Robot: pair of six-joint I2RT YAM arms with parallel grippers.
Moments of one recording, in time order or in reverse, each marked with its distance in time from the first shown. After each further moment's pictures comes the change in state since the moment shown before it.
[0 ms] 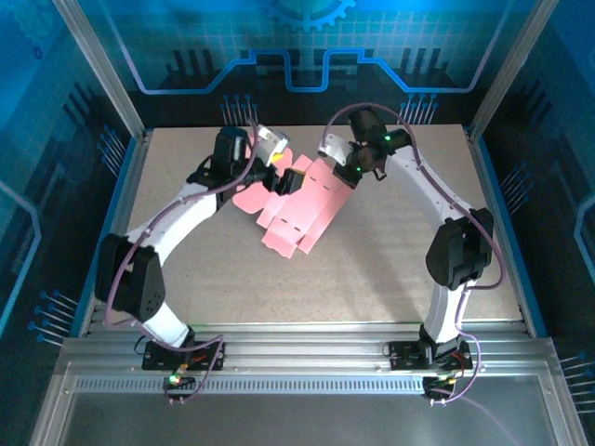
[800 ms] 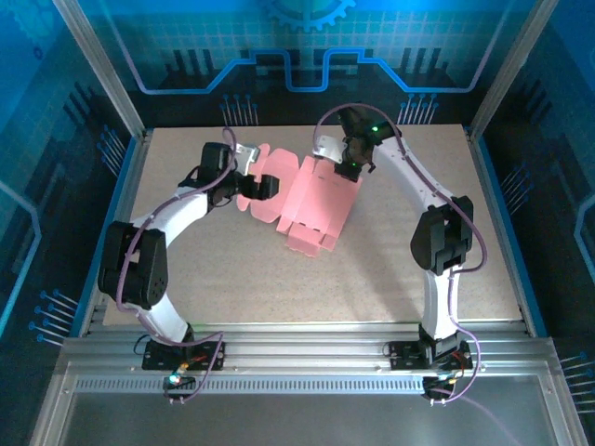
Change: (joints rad) left arm 0.138 0.042 -0.175 0.021 -0.075 -0.153; right arm 0.011 0.156 0.180 -0.106 0.174 -0.177
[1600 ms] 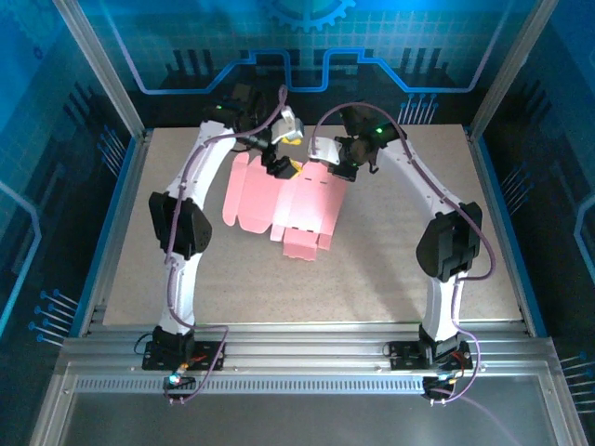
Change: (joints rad) left arm -0.084 0.576 1.243 -1.107 0.389 1.041; right arm 0.016 -0.077 -0.045 0.044 -0.177 -0.138
